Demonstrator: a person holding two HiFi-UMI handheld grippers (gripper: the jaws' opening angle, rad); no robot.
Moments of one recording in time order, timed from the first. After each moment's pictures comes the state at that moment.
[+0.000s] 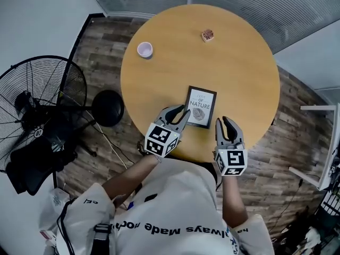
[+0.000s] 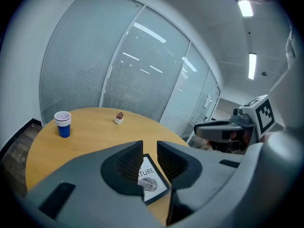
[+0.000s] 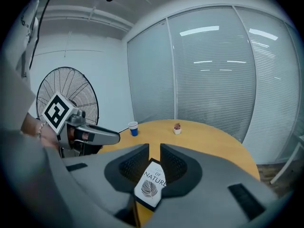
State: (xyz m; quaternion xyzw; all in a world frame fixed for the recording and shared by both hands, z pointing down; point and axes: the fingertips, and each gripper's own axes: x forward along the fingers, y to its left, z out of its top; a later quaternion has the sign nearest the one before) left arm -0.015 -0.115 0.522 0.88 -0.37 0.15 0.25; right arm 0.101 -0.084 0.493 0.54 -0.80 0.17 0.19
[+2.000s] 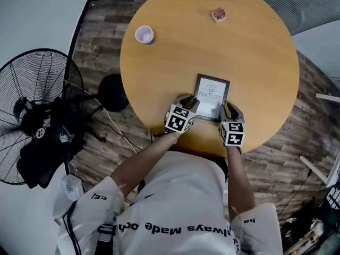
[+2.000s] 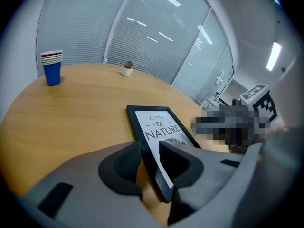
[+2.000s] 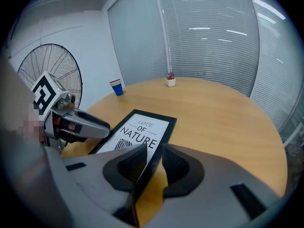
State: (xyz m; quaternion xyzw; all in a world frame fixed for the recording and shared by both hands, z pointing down) left arm 0.000 -0.125 0.730 0.82 -0.34 0.30 0.34; right arm 0.124 -0.110 0.716 0.51 -0.74 0.30 0.31
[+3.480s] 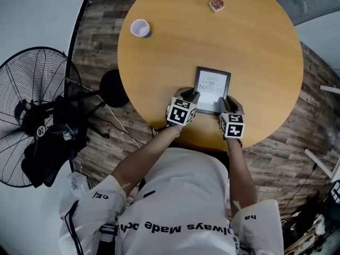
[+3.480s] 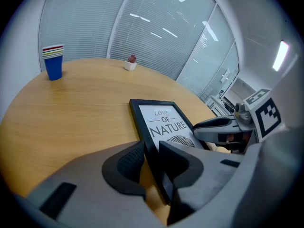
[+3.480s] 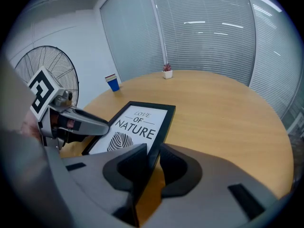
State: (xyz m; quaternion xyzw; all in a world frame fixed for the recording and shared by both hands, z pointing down) left arm 0.001 -0.128 0.748 0.81 -0.35 0.32 0.35; right arm 0.126 -0.104 0.746 0.52 -0.73 0.33 0.31
